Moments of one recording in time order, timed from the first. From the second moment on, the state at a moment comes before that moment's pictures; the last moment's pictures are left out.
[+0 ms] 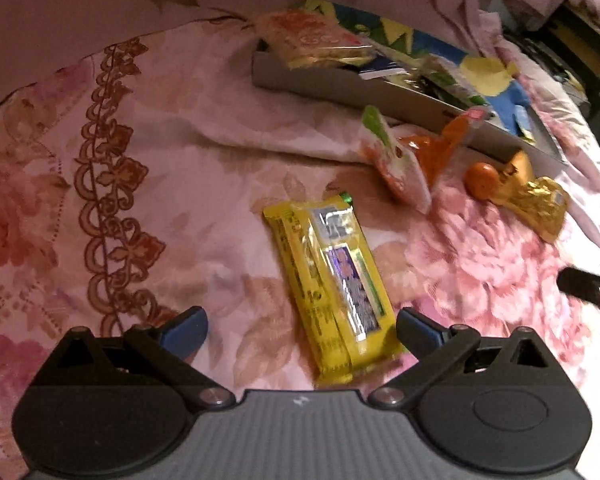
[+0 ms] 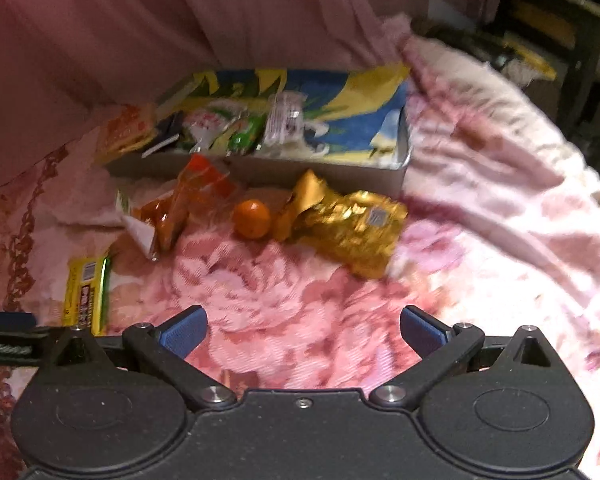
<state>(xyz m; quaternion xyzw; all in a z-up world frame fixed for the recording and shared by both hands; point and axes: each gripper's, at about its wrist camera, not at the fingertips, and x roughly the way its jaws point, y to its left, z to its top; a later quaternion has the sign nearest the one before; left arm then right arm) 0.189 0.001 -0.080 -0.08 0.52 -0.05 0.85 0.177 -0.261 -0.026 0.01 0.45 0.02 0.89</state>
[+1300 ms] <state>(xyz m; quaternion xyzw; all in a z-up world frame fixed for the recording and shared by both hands) 0.193 -0.019 -0.080 -0.04 0.50 -0.08 0.86 0.295 -0.198 -0.073 0.22 0.44 0.12 0.86</state>
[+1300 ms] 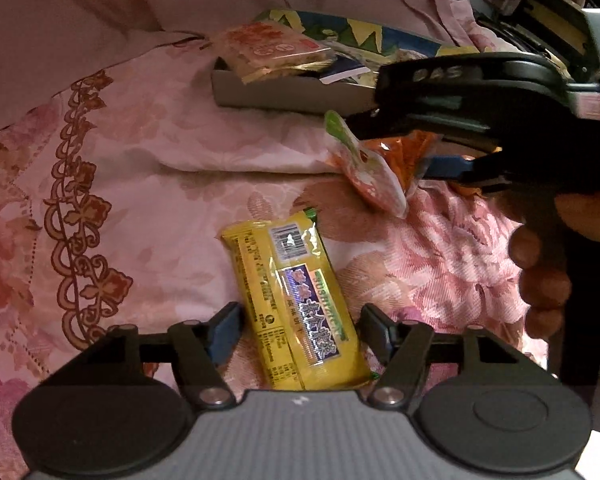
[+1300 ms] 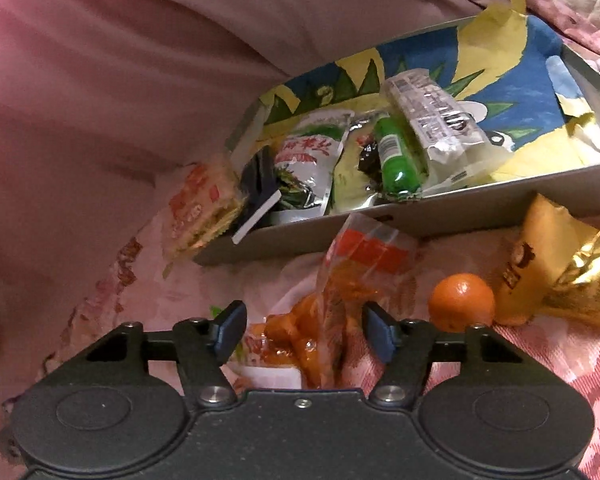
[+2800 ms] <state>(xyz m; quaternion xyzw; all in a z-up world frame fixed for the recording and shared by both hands) 0.184 0.000 -0.080 -0.07 0.53 -0.10 0.84 0.188 -0.209 -0.061 0.04 0.51 0.18 0.84</state>
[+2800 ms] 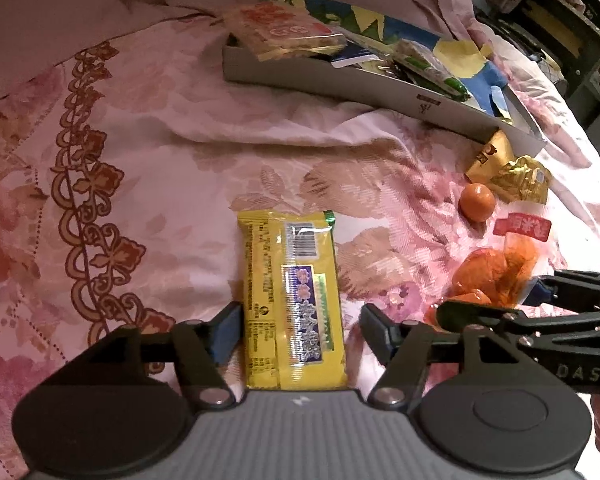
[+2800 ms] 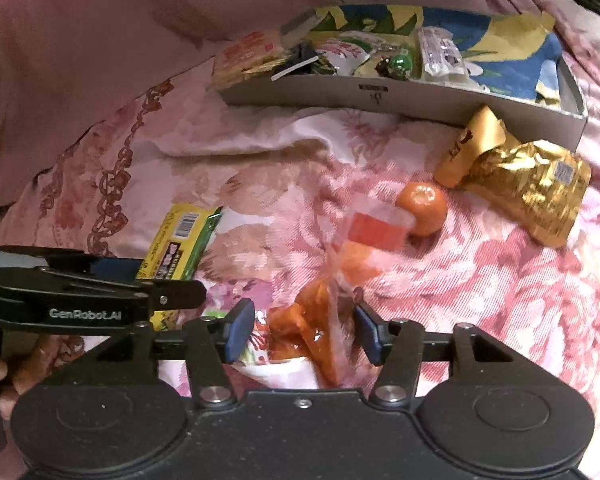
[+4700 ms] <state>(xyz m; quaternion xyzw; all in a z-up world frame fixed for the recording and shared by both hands) 0.269 -0.059 -0.029 -0.13 0.31 -0.19 0.92 0.218 -0.269 -0.002 -0.01 0.25 -0.02 0.97</state>
